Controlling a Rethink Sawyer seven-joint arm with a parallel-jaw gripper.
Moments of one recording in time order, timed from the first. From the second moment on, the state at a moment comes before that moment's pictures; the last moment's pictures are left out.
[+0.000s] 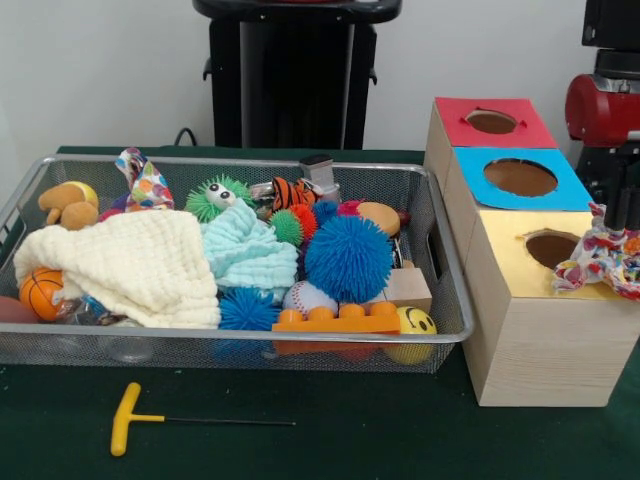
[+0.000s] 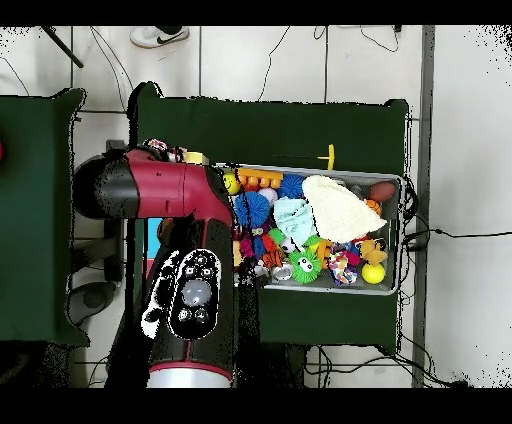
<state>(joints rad) 0.19 -0.55 -0.18 1.34 0.21 0.49 1.67</state>
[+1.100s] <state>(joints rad) 0.20 -0.50 -0.18 1.34 0.21 0.49 1.67</state>
